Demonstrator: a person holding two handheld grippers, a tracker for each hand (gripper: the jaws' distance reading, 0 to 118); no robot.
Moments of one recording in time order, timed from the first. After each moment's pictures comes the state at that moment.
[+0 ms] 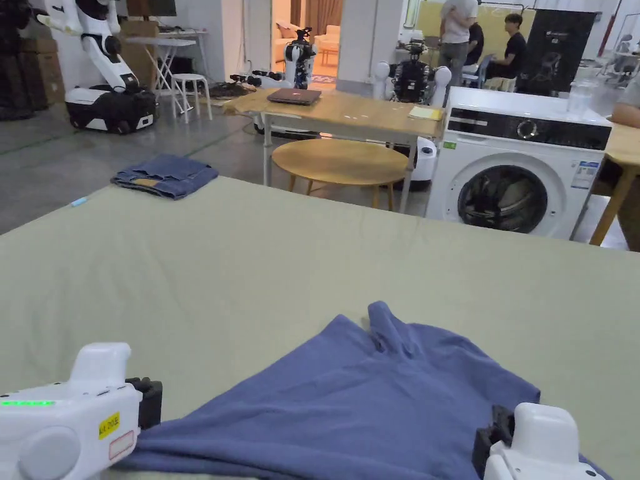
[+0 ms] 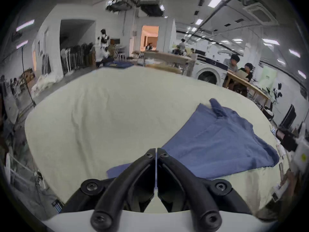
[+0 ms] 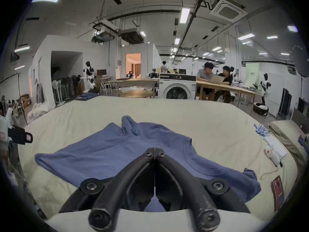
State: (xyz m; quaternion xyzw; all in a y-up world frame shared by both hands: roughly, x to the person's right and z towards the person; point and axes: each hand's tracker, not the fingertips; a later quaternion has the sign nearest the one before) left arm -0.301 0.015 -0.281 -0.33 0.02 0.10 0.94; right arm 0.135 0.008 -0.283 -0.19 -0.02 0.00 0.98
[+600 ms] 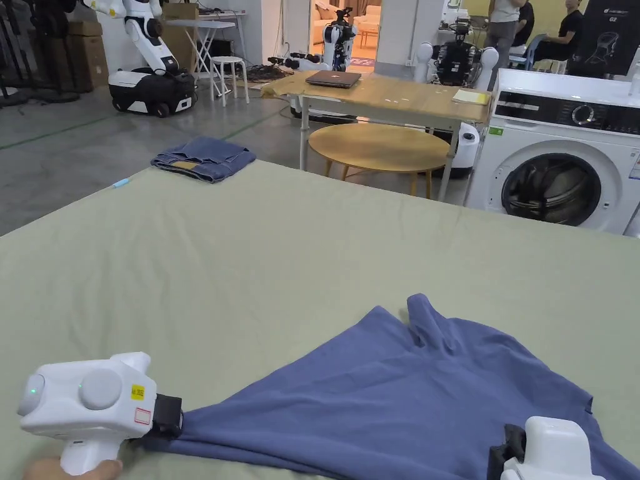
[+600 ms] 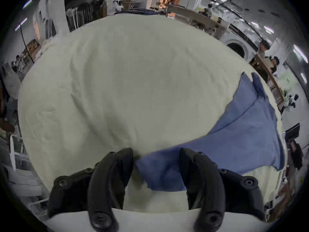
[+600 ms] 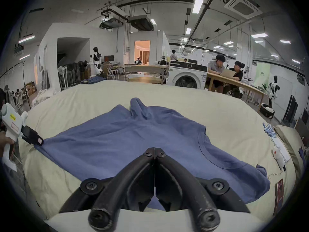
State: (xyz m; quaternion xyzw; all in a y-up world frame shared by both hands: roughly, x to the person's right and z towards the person) left arm -0.327 -0.043 -0.334 -0.51 0.08 0.13 0.85; right arm 0.114 -0.013 -0.302 -0.24 0.01 0.03 0.97
